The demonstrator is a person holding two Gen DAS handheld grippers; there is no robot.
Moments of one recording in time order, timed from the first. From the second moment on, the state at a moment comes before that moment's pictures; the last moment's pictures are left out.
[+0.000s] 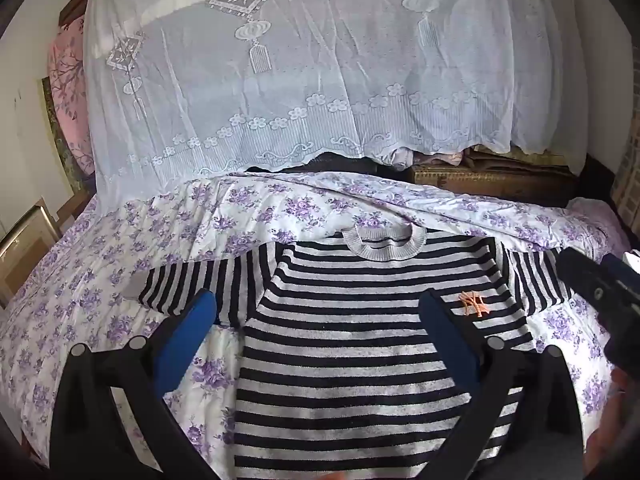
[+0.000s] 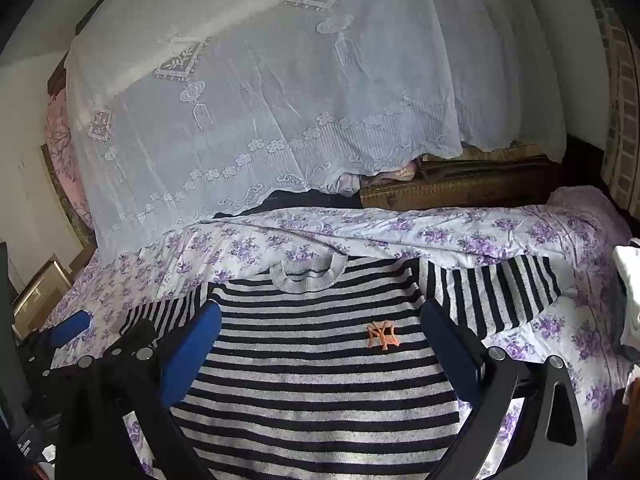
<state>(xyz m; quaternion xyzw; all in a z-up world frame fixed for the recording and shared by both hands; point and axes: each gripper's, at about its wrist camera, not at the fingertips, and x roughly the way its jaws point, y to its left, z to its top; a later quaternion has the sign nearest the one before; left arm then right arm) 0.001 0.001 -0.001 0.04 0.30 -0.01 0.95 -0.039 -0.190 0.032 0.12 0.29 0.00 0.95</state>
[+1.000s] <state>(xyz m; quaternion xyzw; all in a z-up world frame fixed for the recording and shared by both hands) -0.001 -0.003 -0.005 0.03 0.31 -0.02 0.95 -0.038 -0.191 0.026 0.10 0.28 0.01 0.95</state>
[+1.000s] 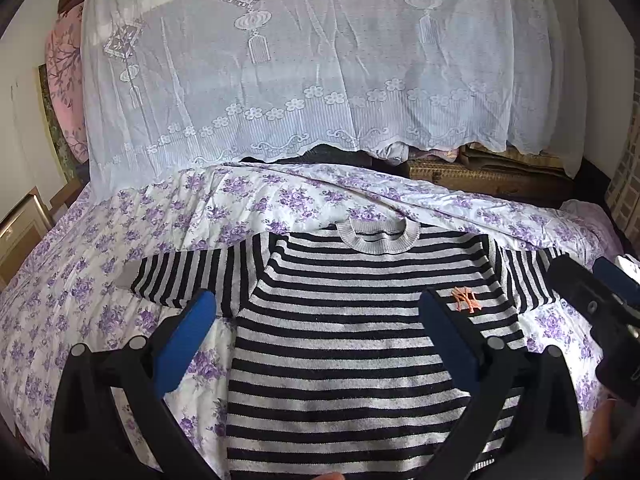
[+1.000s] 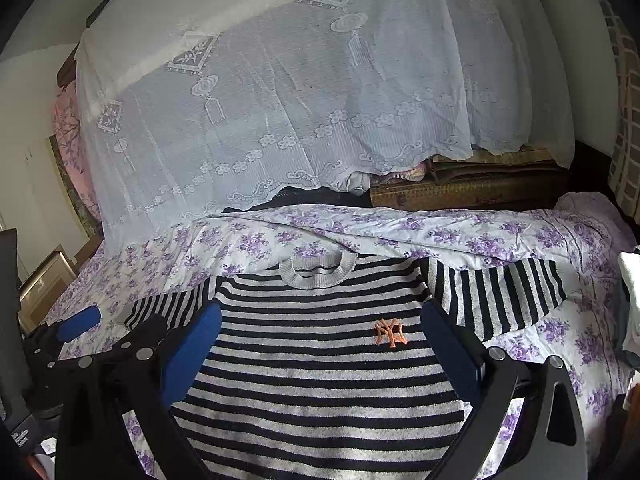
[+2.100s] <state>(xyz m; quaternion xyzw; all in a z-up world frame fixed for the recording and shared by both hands) -0.003 -0.007 -0.006 0.04 0.32 -0.02 0.95 -0.041 -0.190 0.030 0.12 0.28 0.01 0.95</state>
